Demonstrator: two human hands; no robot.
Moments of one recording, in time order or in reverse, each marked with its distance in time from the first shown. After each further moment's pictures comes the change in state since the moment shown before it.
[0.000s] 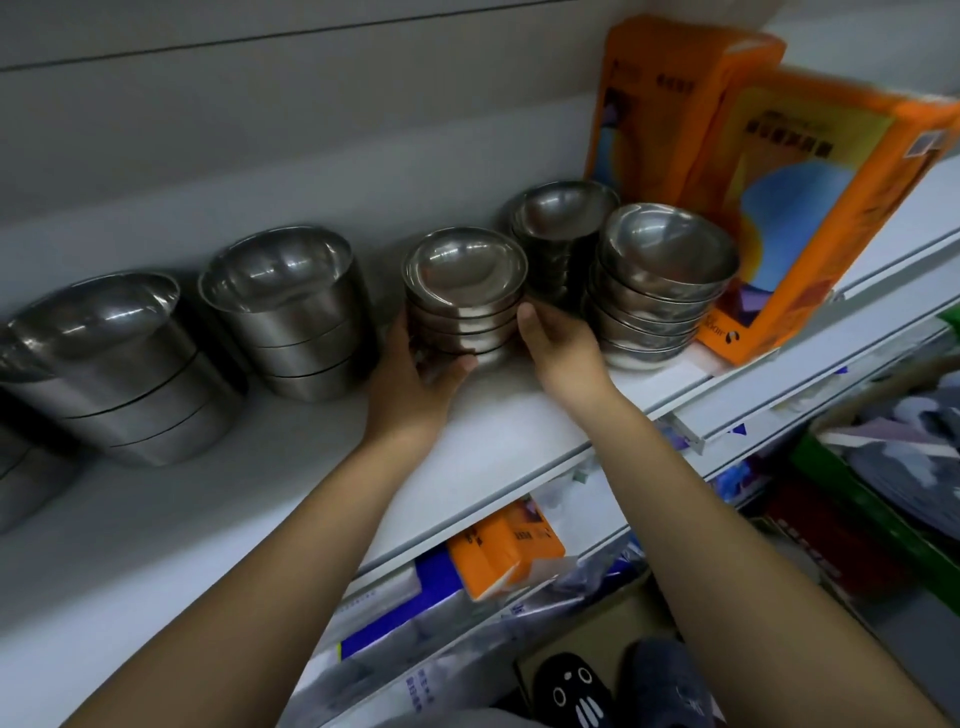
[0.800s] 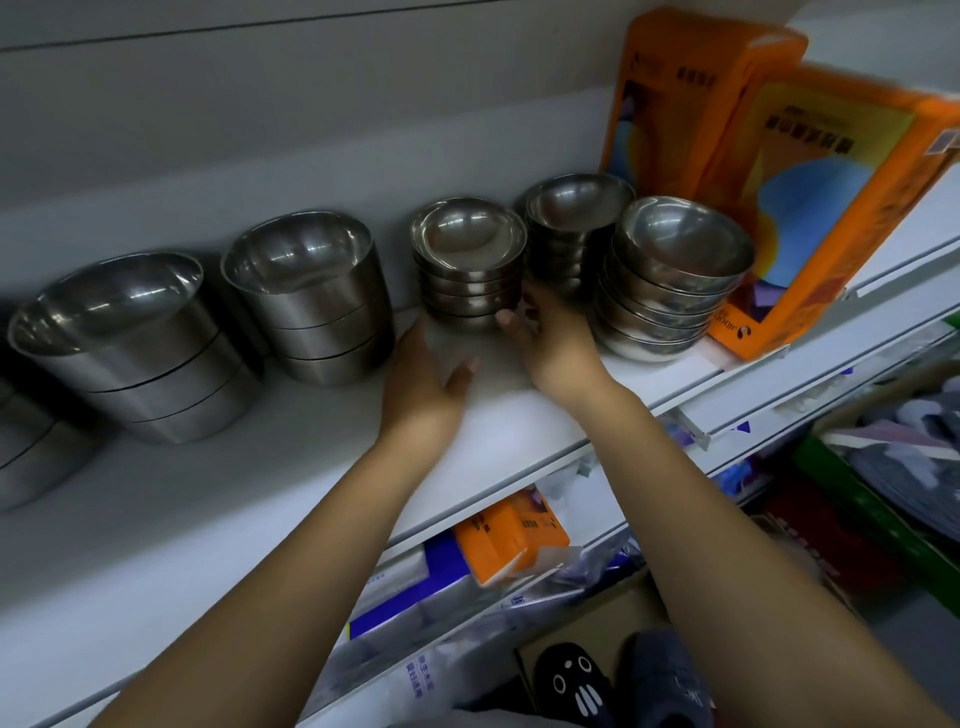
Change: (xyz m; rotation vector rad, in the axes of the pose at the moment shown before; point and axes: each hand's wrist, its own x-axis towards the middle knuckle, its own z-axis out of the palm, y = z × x) left_hand -0.008 -0.012 -0.005 0.388 -0.007 -0.088; right_hand -0.004 -0.026 0.013 -0.283 -0.065 -0.011
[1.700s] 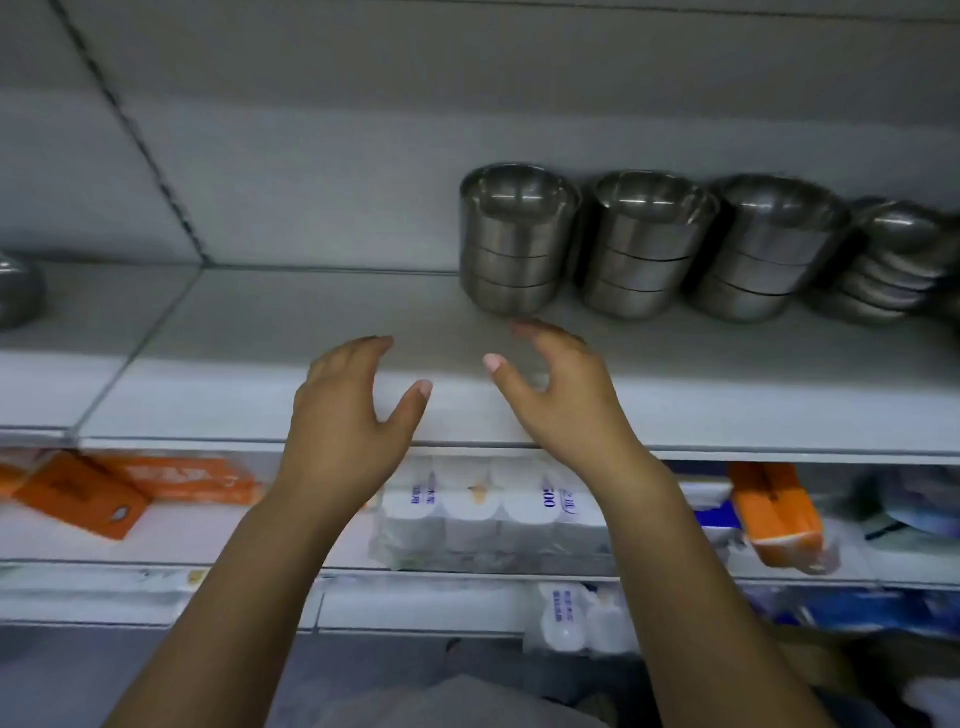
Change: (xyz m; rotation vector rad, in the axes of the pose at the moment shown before) left_hand -0.257 -0.188 -0.365 0.368 0.401 -0.146; right_hand -0.223 -0.268 0.241 -0.023 -0.335 -0.325
